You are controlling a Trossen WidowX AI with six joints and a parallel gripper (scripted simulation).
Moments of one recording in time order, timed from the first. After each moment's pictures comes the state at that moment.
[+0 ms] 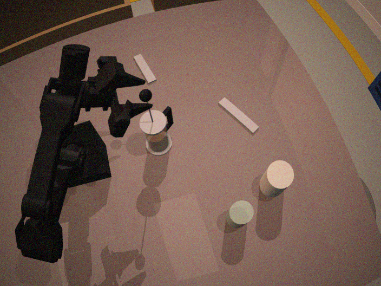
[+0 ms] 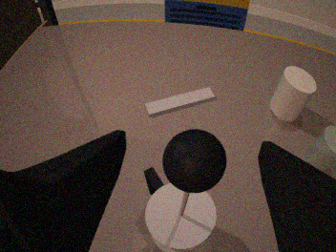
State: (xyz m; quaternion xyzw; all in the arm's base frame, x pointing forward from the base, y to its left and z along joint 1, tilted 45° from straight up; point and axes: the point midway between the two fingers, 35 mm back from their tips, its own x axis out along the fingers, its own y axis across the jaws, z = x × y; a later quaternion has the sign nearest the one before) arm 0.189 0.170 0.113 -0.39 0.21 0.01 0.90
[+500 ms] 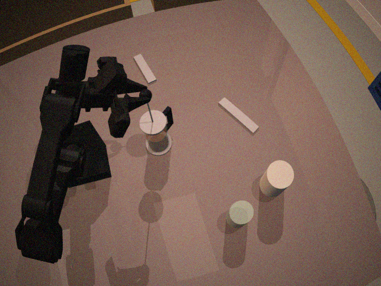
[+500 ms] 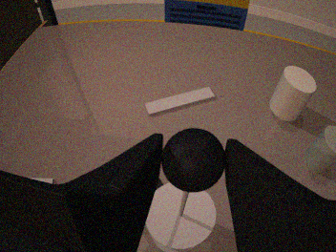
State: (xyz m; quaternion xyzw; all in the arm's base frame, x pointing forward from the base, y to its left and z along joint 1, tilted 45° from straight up) arm 0.189 0.169 0.113 -0.39 0.21 0.01 0.90
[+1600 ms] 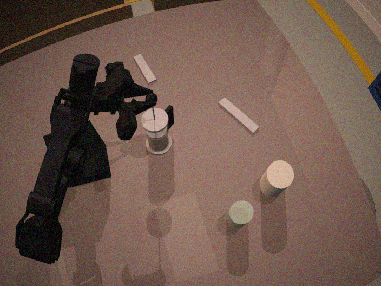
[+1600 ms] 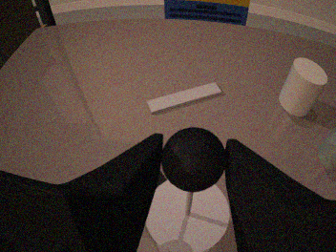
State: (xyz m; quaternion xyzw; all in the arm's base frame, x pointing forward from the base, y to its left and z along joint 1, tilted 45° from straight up) arm 0.203 0.153 0.084 -0.38 0.20 0.01 0.90
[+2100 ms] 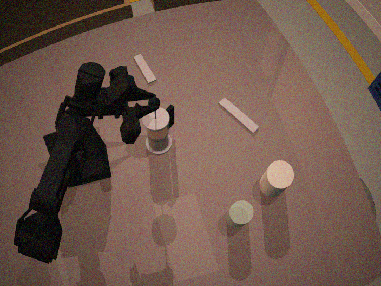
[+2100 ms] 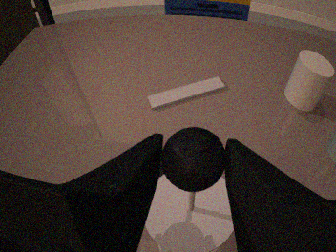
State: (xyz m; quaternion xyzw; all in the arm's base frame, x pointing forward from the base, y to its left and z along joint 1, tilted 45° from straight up) arm 0.211 0.140 0.067 -0.38 0.20 0.01 0.91
